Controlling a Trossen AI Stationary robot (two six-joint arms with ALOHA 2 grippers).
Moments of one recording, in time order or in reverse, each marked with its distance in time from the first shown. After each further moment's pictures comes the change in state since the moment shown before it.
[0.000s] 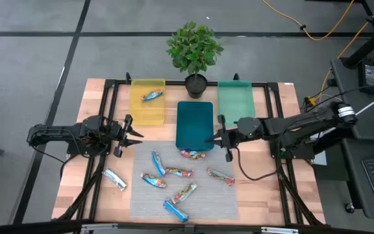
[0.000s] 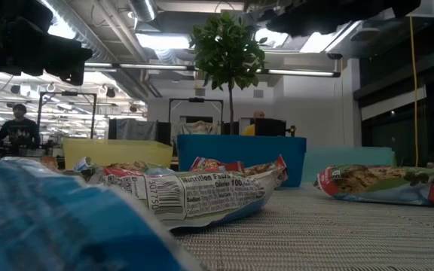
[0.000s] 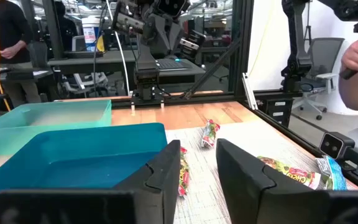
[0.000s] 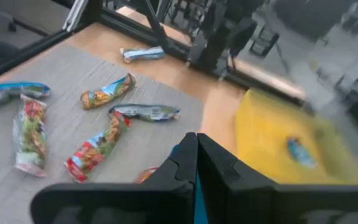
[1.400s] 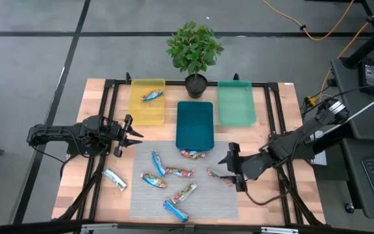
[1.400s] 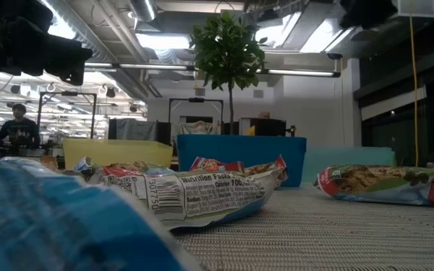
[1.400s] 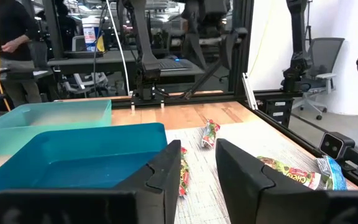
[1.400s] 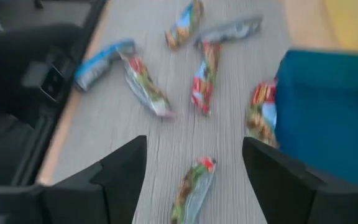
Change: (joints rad) left arm 0.000 0.000 0.000 0.000 0.000 0.000; right arm 0.446 0.107 0.230 -0.571 0.288 0.705
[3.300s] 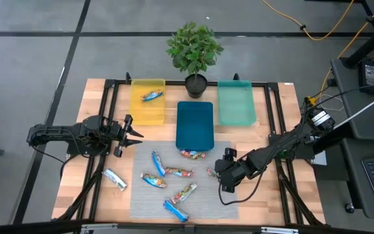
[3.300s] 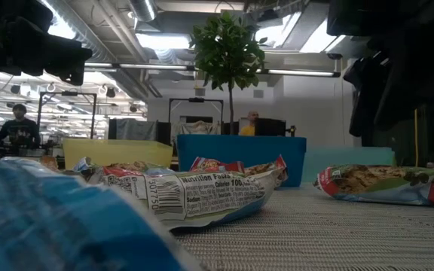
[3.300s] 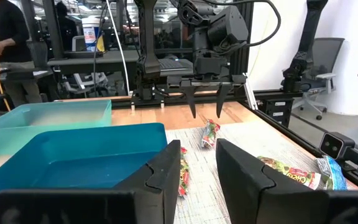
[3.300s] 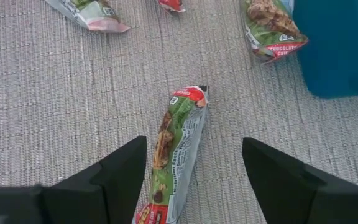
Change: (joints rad) left arm 0.000 0.000 0.000 0.000 0.000 0.000; right arm -0.046 0.278 0.005 -0.079 -0.050 0.252
